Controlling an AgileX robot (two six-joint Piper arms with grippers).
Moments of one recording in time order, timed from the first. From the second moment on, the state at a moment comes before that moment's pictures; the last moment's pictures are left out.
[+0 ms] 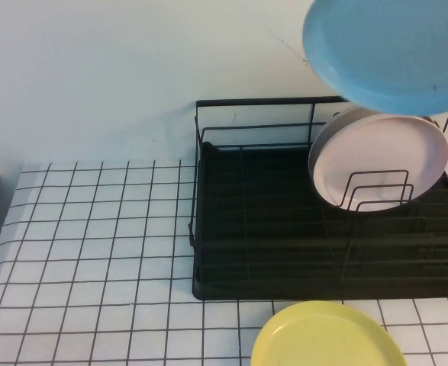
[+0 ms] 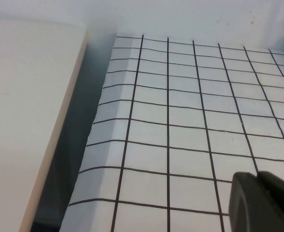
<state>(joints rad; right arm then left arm) 0.04 1.28 -1.19 1.10 0.60 -1.68 0.10 -0.01 0.02 -0.19 0.37 0.01</state>
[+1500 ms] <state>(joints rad) 0.04 1.56 -0.60 1.19 0.95 -1.40 0.10 -0.01 0.02 -0.19 0.37 0.01</state>
